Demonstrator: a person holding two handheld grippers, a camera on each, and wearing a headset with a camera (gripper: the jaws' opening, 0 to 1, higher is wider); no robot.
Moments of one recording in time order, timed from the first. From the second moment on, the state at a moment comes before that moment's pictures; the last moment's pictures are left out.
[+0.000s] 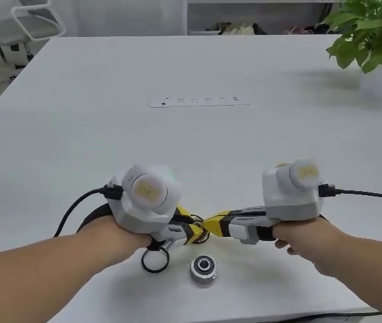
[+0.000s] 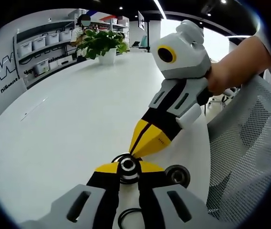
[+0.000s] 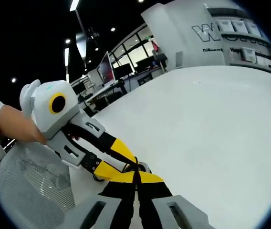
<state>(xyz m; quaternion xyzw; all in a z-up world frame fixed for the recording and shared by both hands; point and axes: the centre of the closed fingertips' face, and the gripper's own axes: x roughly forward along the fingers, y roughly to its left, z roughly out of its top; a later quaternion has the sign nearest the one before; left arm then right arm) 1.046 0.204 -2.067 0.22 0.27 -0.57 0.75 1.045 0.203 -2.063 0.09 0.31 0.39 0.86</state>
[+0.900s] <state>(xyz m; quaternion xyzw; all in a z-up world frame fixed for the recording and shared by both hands) 1.017 0.250 -2.004 0.19 0.21 -0.60 0.75 1.038 0.224 -2.021 0.13 0.28 0.42 0.86</state>
